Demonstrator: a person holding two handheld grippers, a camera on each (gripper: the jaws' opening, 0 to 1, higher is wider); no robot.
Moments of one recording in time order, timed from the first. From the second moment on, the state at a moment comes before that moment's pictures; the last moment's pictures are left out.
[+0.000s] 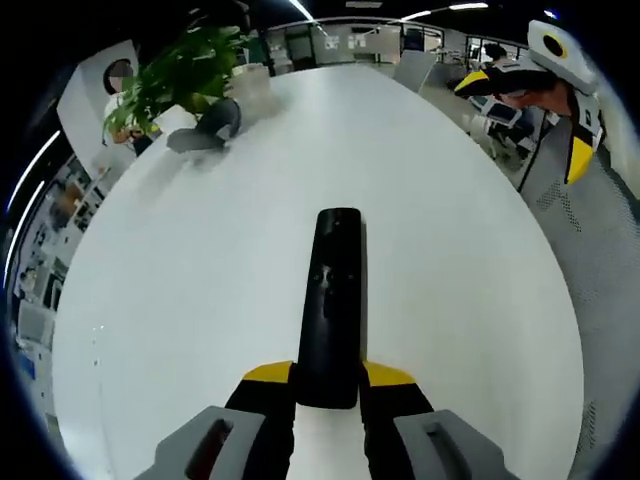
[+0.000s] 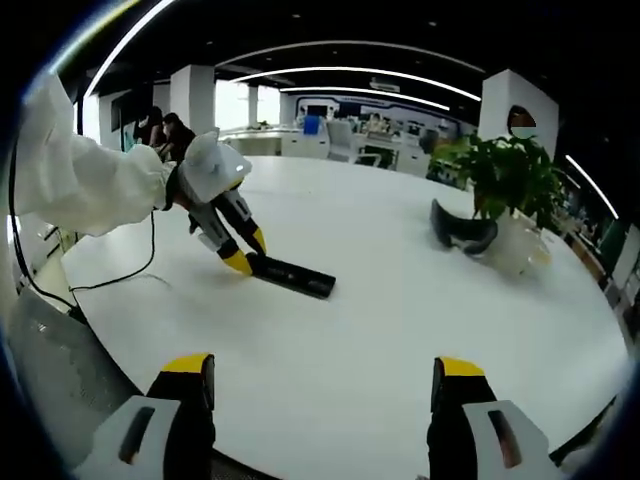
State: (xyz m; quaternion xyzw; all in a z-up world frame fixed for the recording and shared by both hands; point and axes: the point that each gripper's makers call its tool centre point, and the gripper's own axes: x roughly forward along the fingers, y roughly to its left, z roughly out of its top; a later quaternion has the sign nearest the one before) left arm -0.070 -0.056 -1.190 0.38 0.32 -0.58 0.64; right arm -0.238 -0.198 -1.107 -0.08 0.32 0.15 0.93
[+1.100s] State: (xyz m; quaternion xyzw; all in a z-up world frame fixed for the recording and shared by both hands) left arm 0.031 -0.033 -1.189 0.42 0.34 -0.52 0.66; right arm -0.236 -0.201 -1.110 -0.08 0.33 0.14 0.93
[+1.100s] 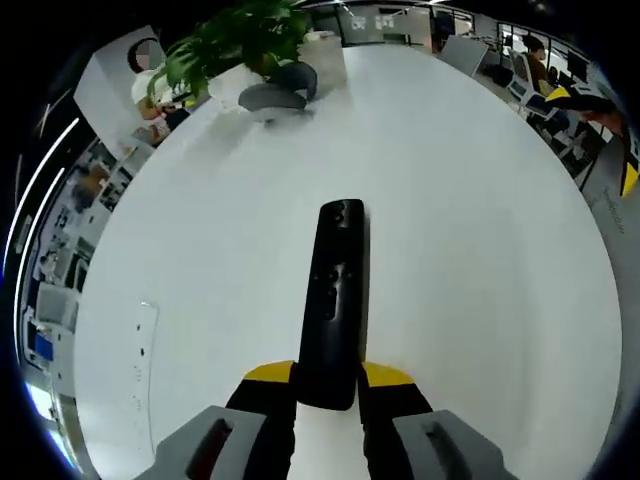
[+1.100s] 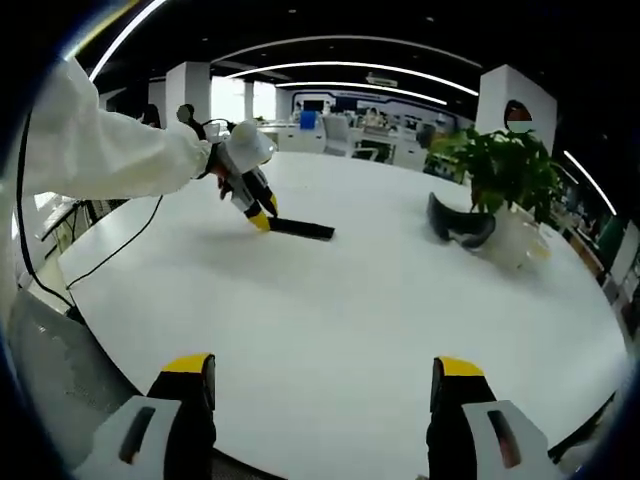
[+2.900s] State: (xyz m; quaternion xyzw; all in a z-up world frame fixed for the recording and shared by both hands) left arm -0.144 -0.006 -1.076 0.12 0.28 -0.39 0.87; right arm -0.239 -0.195 -1.100 -0.08 0.30 0.15 0.94
